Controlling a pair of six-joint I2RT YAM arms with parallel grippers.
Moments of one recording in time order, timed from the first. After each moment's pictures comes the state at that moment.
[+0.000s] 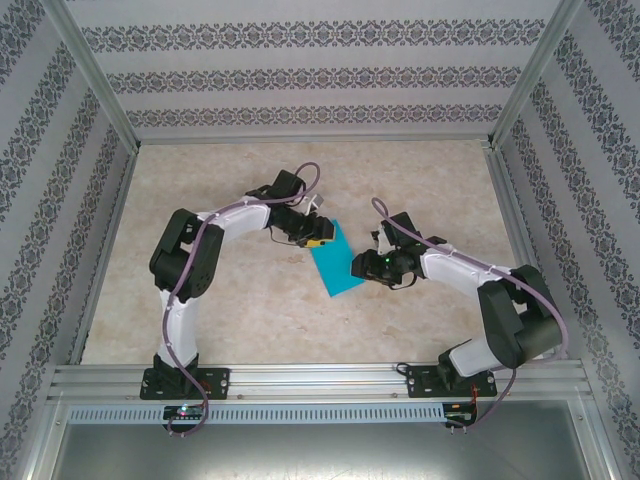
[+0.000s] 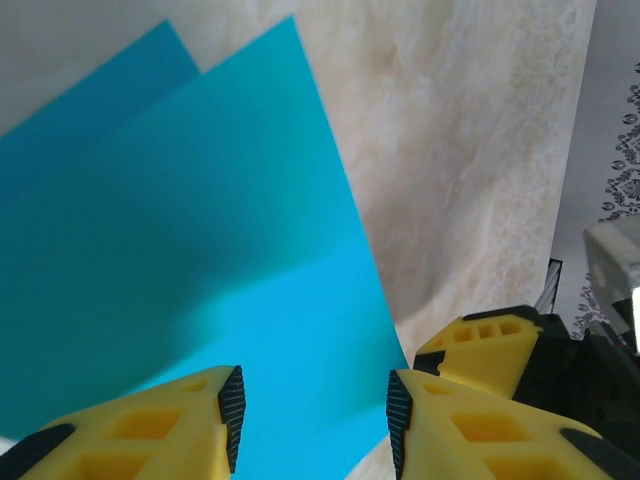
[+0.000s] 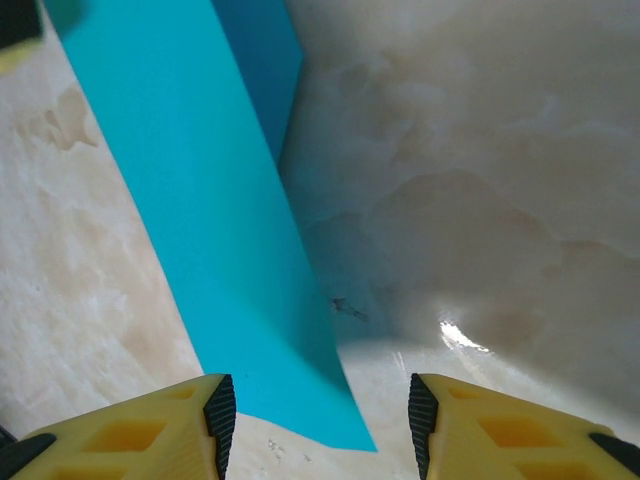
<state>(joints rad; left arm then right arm) -0.46 2.07 1.44 -0.45 0.73 -0.54 0.40 1.48 0.73 -0.39 -0.44 0.59</state>
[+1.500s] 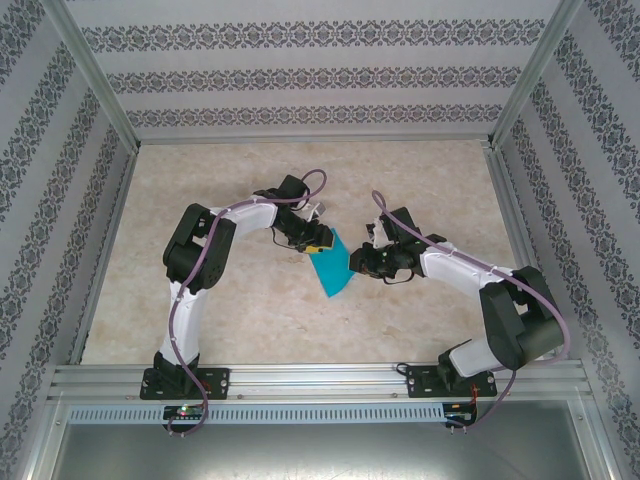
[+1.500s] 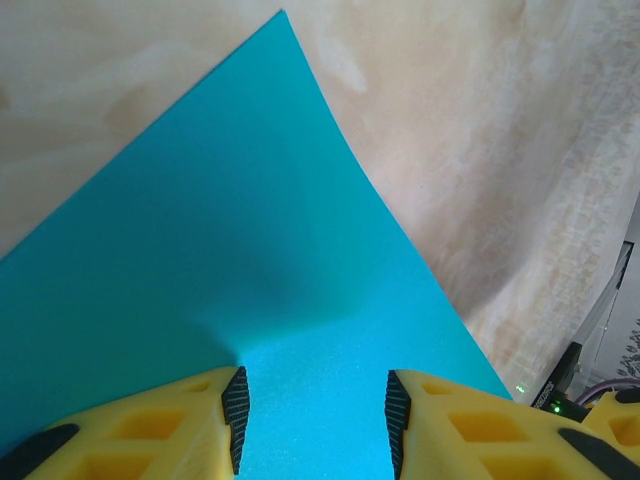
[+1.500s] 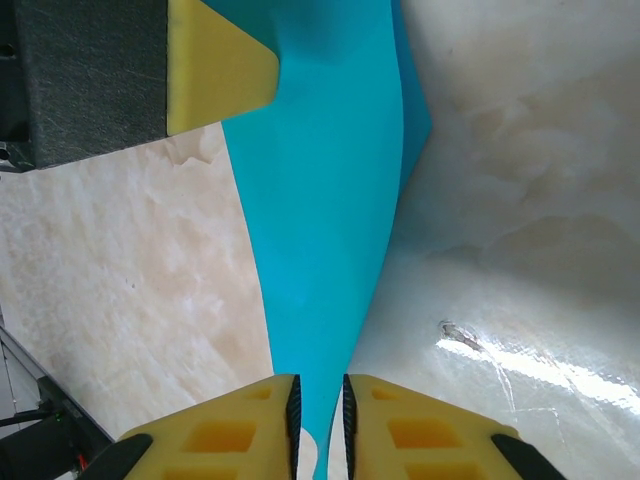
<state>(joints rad) -0.46 2.17 1.50 -0.54 0.71 -0.44 0.42 1.46 0.76 -0.33 -0.53 0.63</state>
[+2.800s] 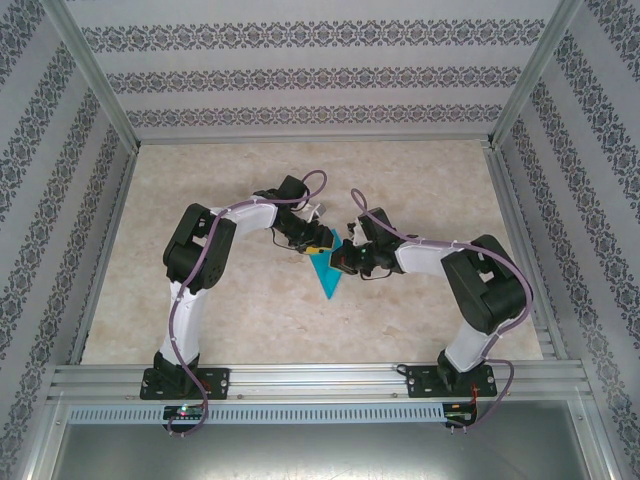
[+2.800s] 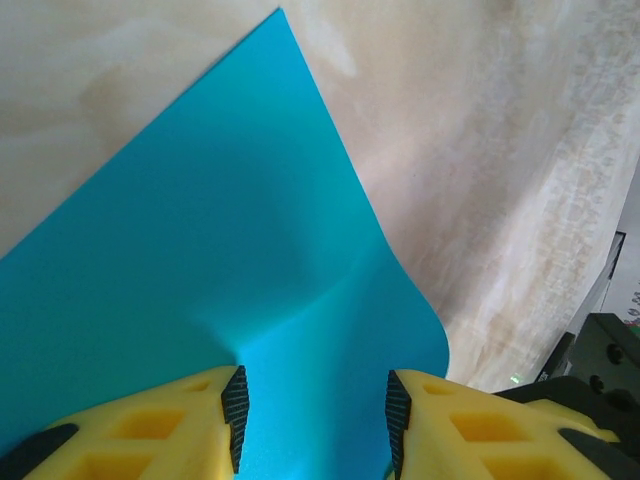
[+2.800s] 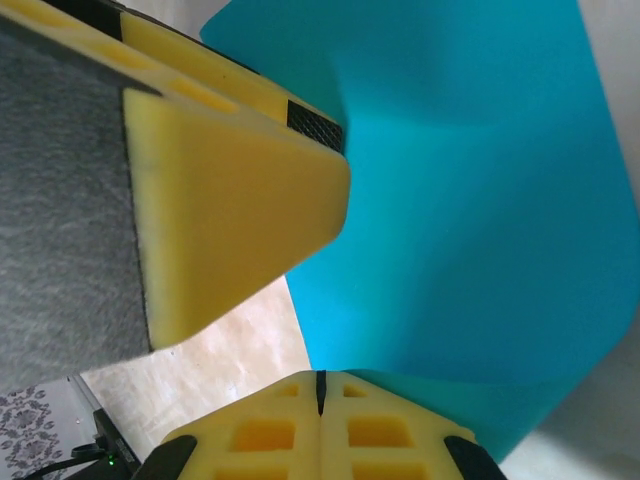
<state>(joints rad) -0.46 2.17 1.49 -0.54 0.73 -0.43 0.49 1.72 0.80 -0.02 -0.58 0.82</state>
